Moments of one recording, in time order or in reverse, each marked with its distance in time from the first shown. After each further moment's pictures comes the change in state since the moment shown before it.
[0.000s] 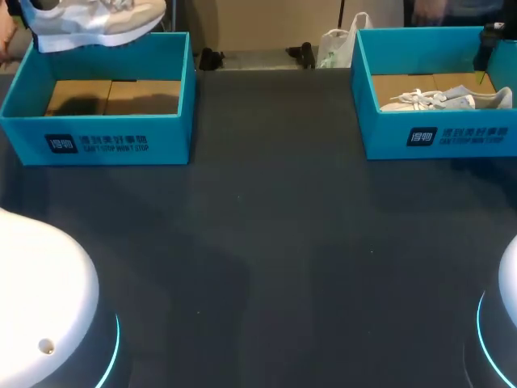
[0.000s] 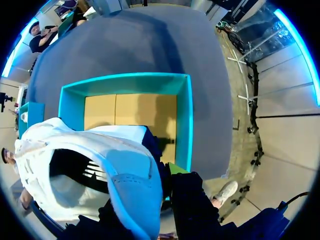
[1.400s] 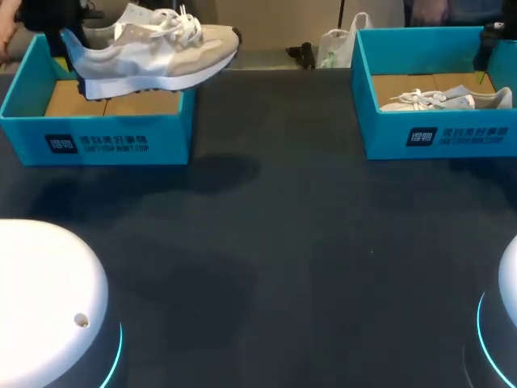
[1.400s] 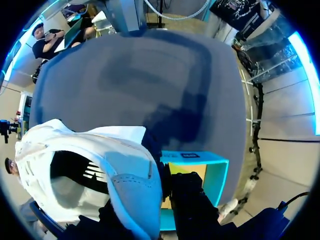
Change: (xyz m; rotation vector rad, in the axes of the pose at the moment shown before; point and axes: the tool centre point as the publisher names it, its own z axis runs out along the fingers) left arm -0.142 -0.202 -0.043 0.055 0.003 -0.040; right arm 0.000 0.000 0.000 0.000 0.000 0.000
